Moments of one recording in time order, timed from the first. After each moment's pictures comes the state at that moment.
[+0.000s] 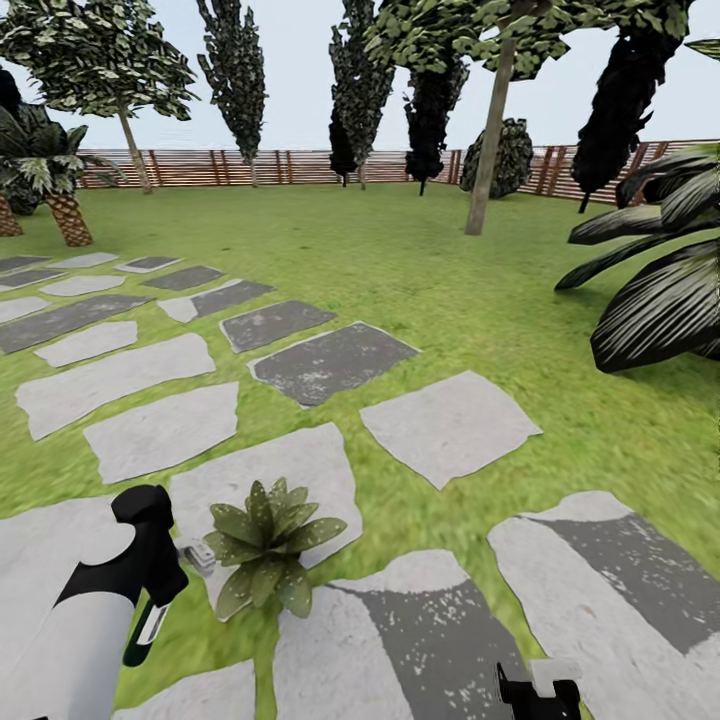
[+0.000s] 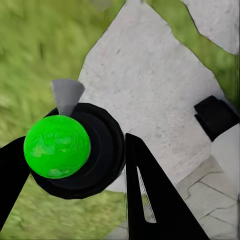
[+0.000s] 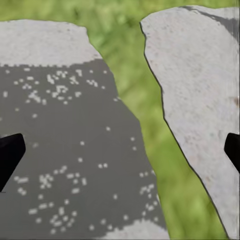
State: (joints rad) left arm -0.69 0.08 0.27 -0.95 -1.70 0.64 -1.56; right arm -0.43 -0.08 -0.44 -0.07 0.52 -0.54 -0.11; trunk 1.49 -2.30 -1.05
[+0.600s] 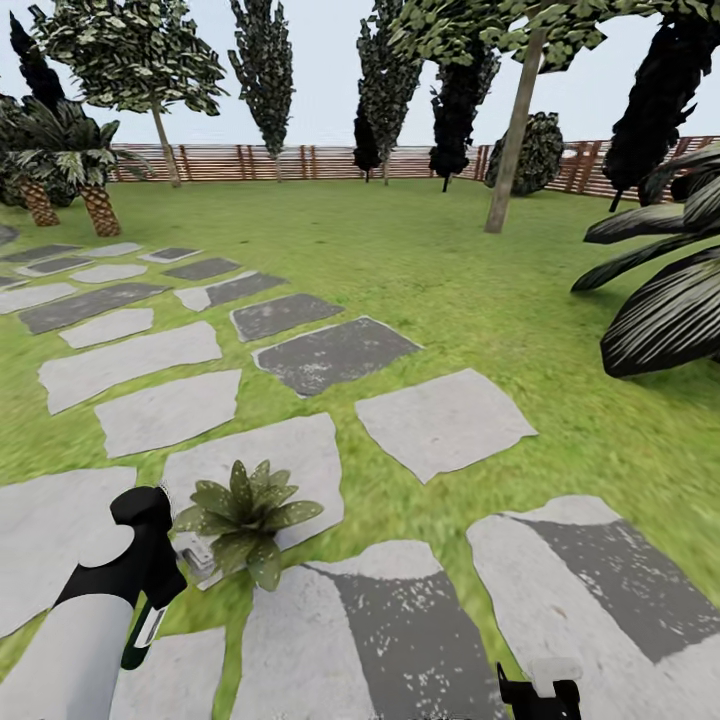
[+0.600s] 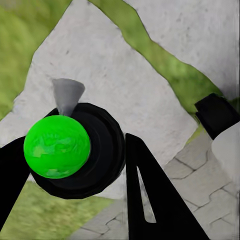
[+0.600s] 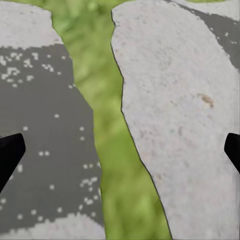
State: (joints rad) left arm -0.69 0.09 0.27 -0.95 -1.70 0.64 -1.55; right arm -0.43 -0.08 -0.44 -0.07 0.52 -0.54 -0.11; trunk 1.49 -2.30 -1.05
